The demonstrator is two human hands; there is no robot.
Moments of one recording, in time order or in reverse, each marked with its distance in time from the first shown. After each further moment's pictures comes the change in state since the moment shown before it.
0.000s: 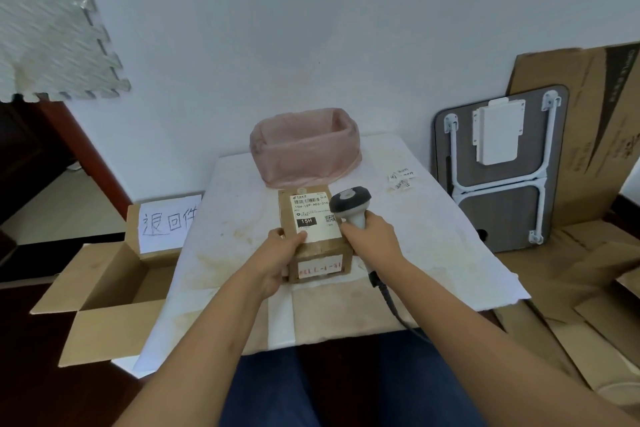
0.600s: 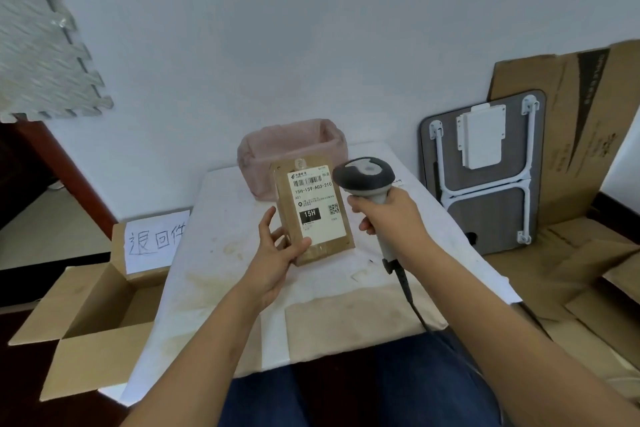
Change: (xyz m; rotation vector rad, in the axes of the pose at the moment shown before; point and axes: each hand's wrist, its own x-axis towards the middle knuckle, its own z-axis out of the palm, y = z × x) left_hand 0.021 -0.004 0.003 -0.242 -0.178 0.353; right_hand -0.013 -0.042 -0.058 0.242 0.089 -0.100
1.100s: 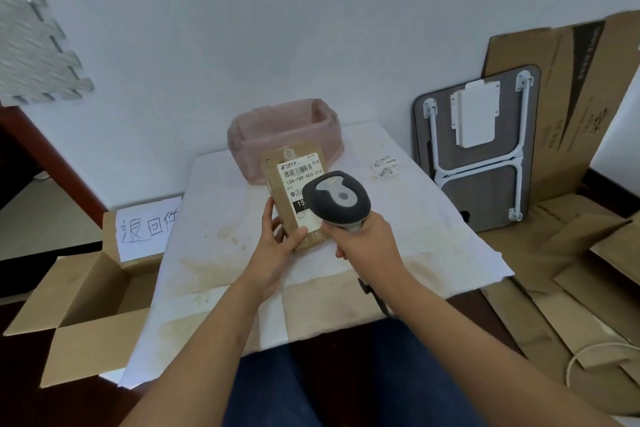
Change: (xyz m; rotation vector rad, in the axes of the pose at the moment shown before) left_hand -0.004 -0.021 0.000 0.151 -0.026 0.063; right_hand -0.040 0.036 0.036 -0.006 -0.011 -0.016
